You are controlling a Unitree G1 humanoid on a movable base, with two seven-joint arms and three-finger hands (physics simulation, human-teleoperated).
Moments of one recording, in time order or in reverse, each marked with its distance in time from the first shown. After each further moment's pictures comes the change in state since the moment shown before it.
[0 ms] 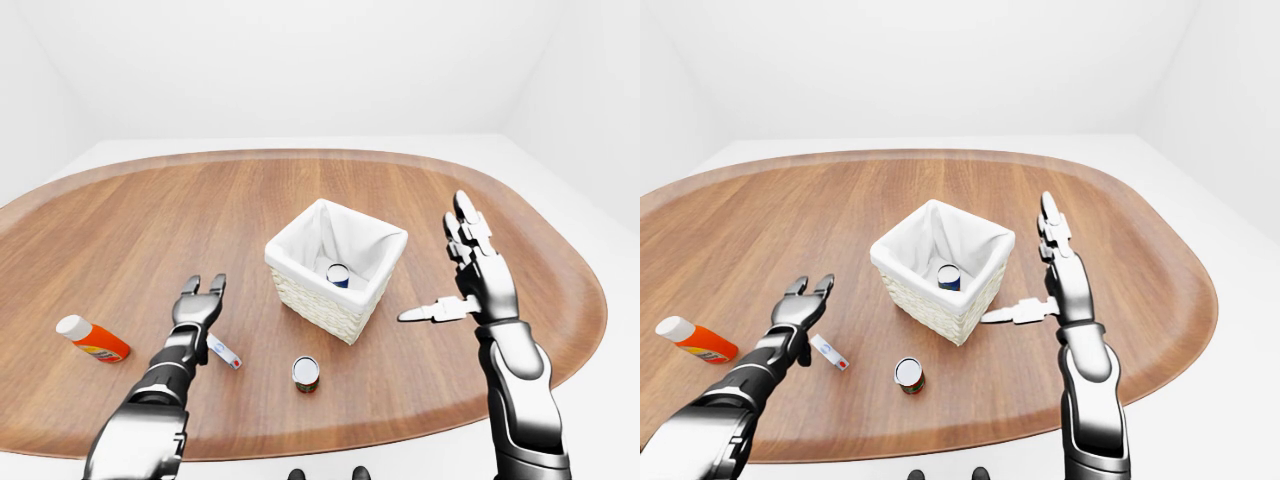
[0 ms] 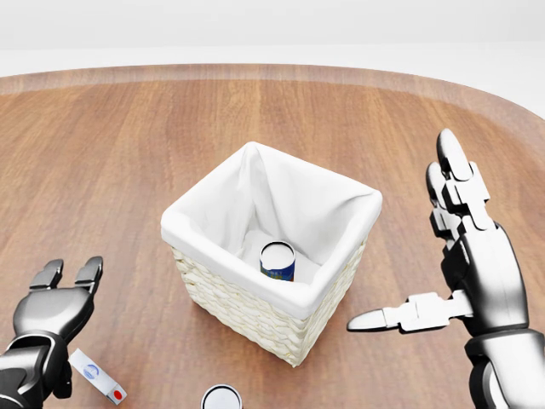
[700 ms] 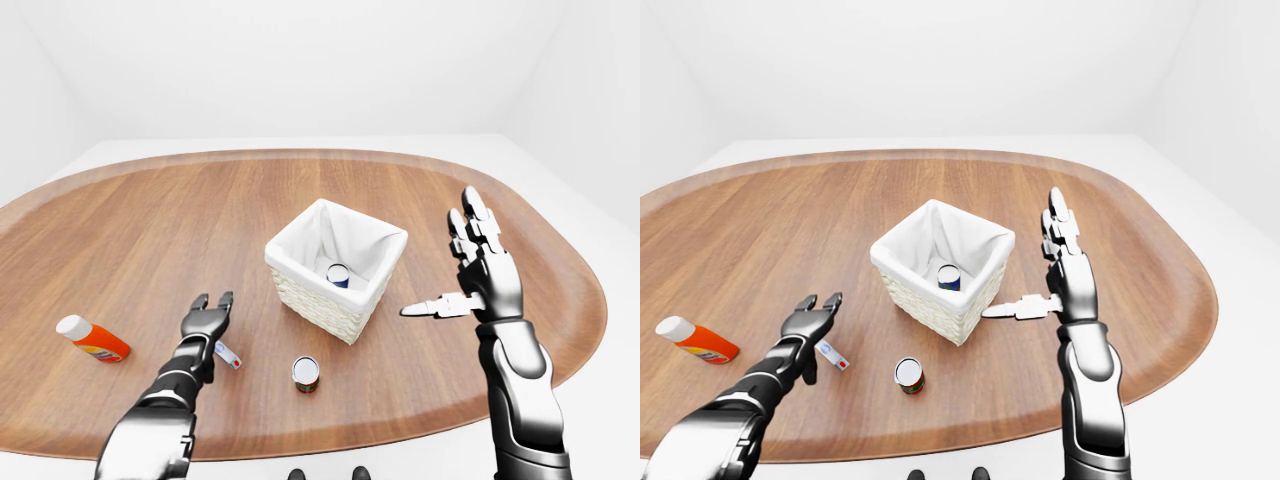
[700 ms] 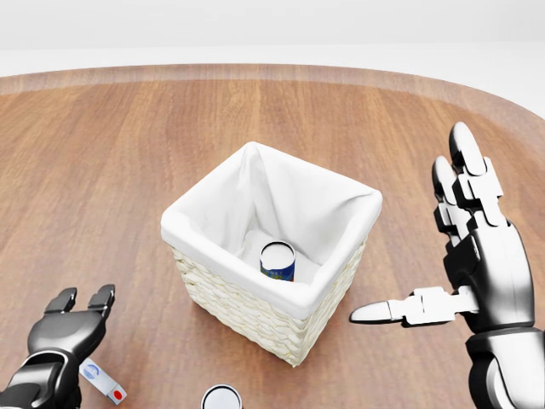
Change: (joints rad) left arm 0.020 -0.050 0.045 0.056 0.068 0.004 -0.060; right arm -0.009 0.003 -0.008 -0.003 0.078 0.000 -0.036
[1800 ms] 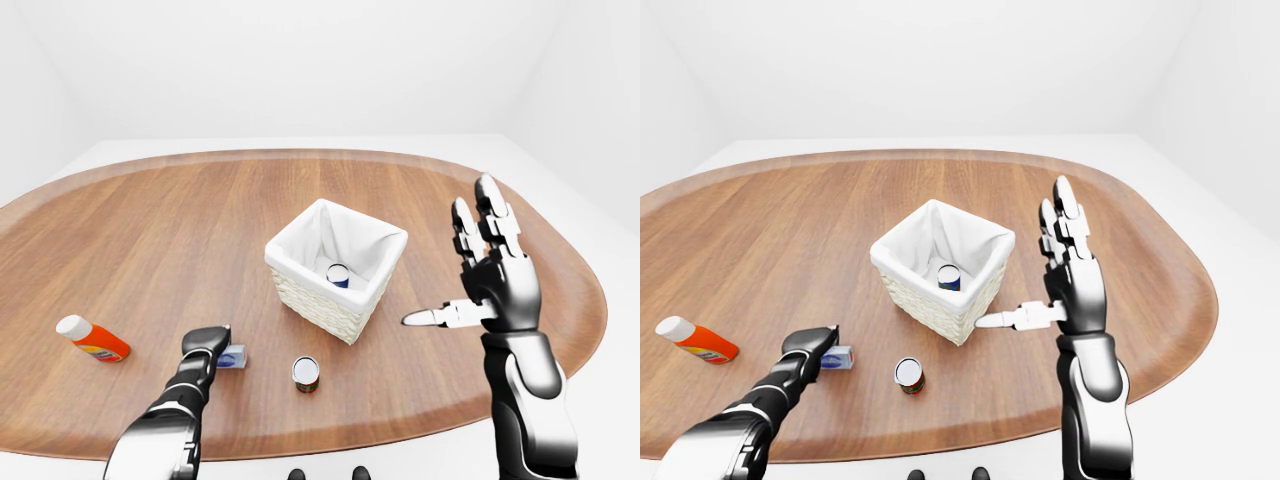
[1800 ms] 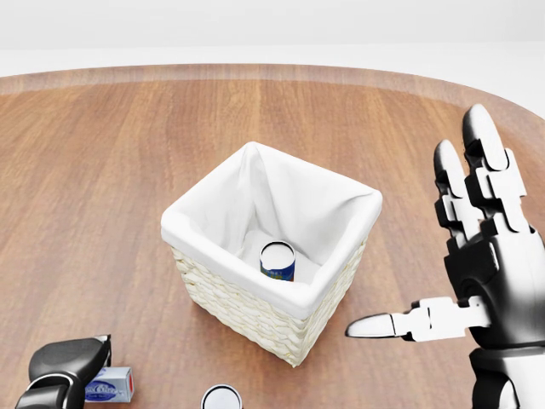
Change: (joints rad) left arm 0.049 -0.047 0.098 0.024 0.094 0.081 -0.047; right arm 0.056 0.031 0.025 -0.154 0.083 0.000 -0.001
